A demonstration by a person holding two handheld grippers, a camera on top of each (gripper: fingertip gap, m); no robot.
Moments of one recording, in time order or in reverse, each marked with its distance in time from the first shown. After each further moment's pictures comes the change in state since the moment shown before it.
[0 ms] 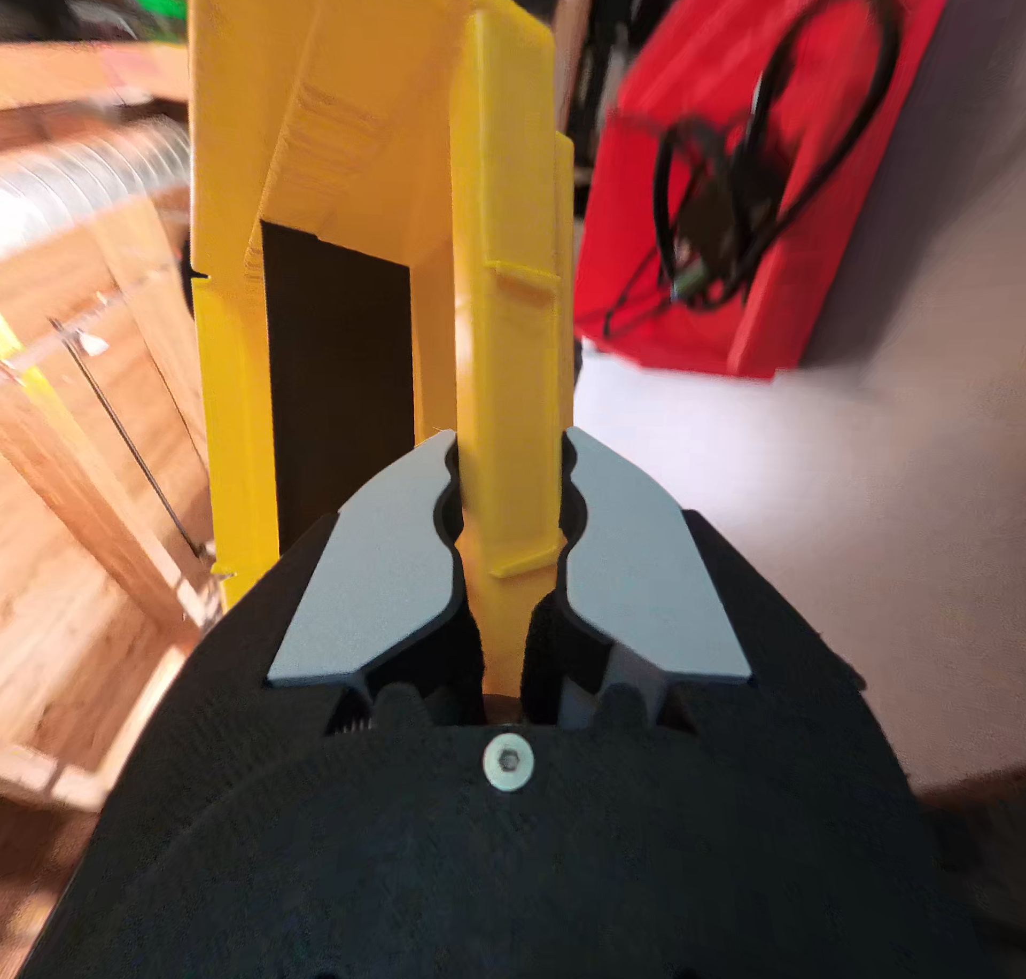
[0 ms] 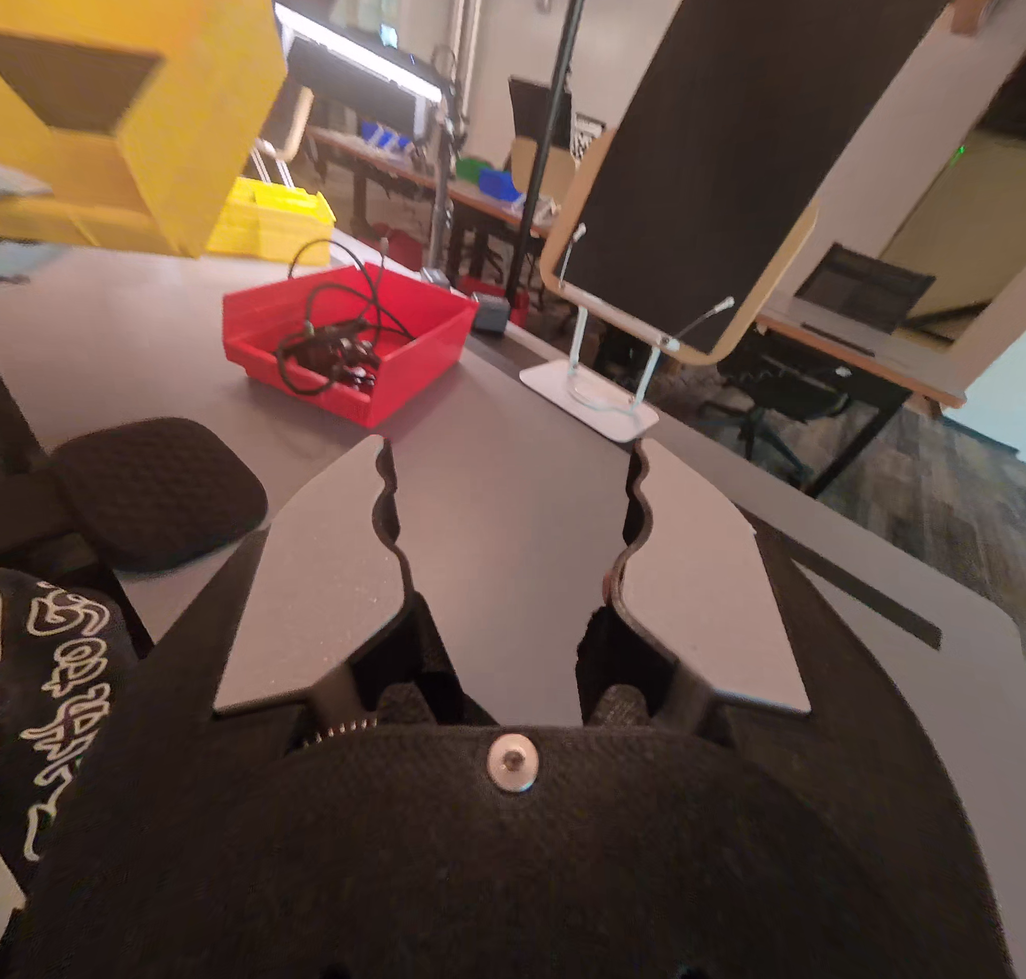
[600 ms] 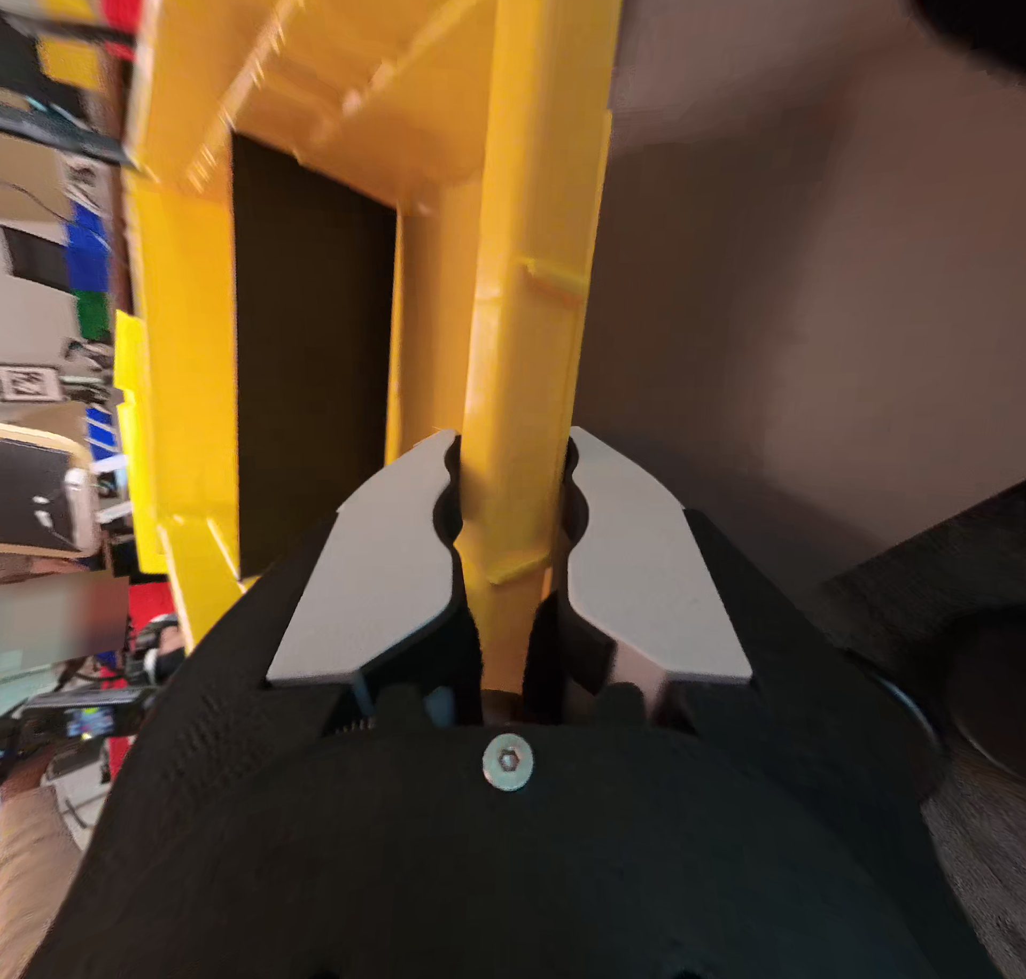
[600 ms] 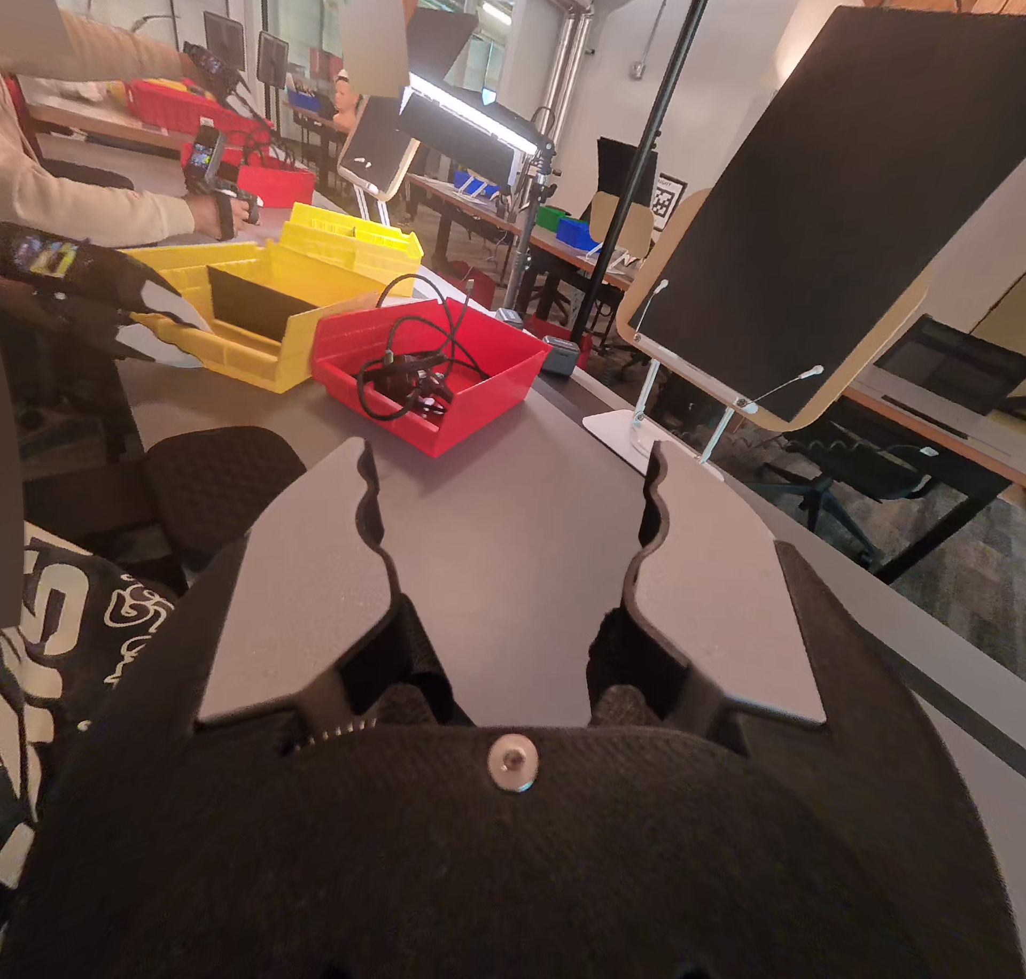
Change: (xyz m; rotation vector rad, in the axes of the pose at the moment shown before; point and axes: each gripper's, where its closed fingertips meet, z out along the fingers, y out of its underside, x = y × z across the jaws) left arm 0.139 0.117 0.025 -0.211 0.635 -0.268; right arm -0.038 -0.014 0.015 0.085 -0.150 -0.048
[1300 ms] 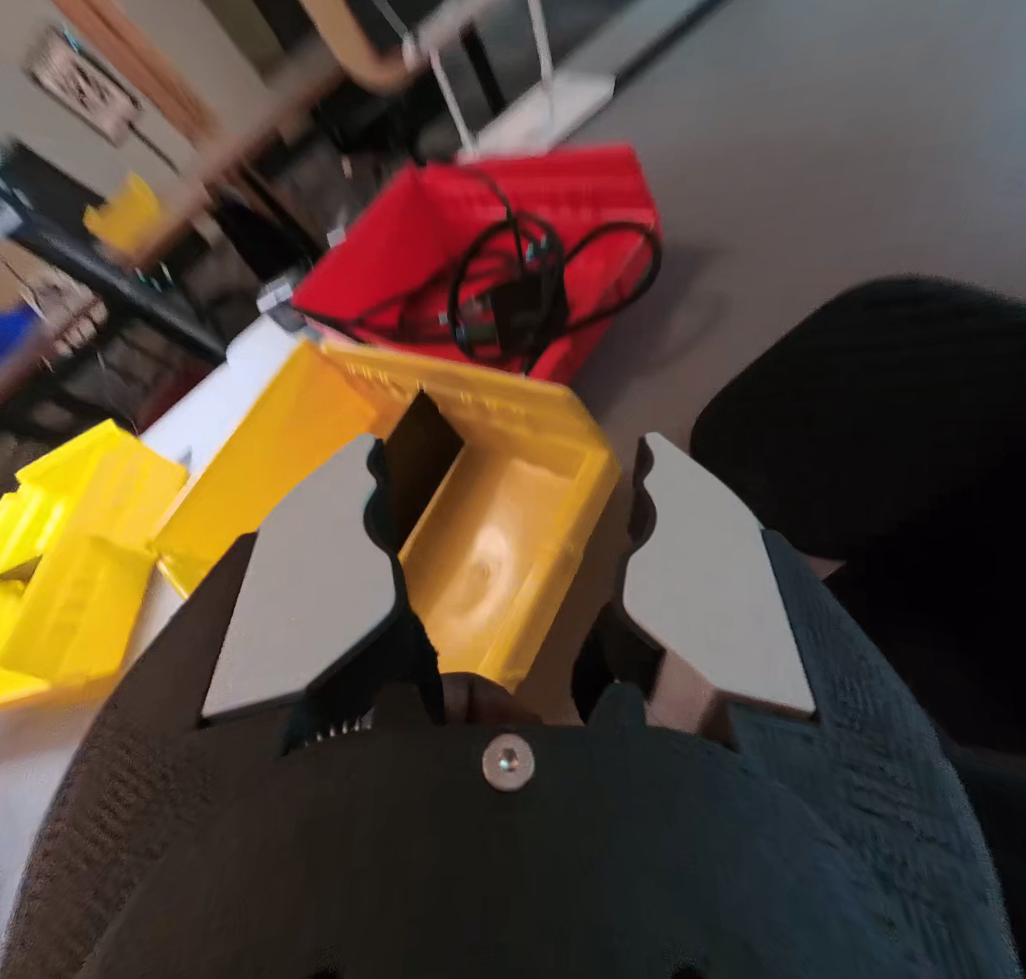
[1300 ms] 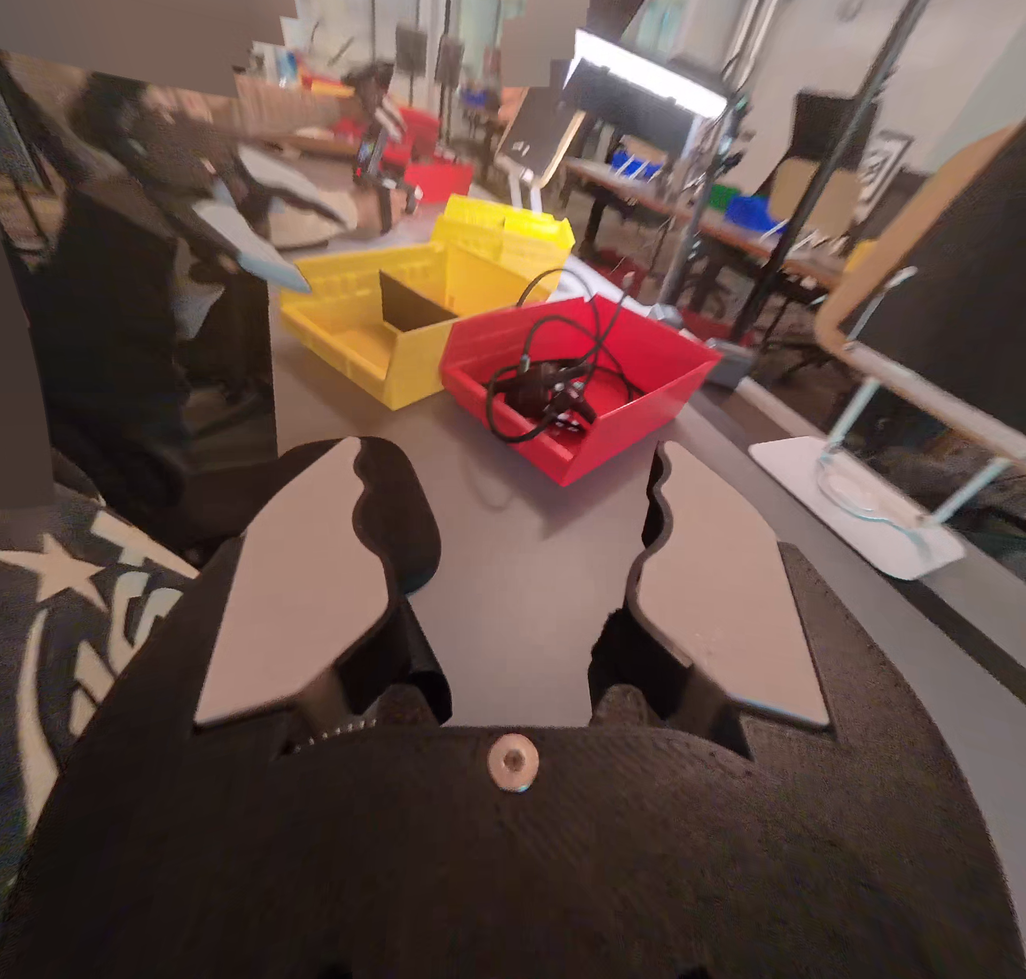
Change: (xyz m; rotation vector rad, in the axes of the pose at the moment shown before) left arm -0.057 -0.078 -0.093 0.456 0.124 -0.374; right arm -0.066 0.011 0.084 -0.019 -0.294 0.071
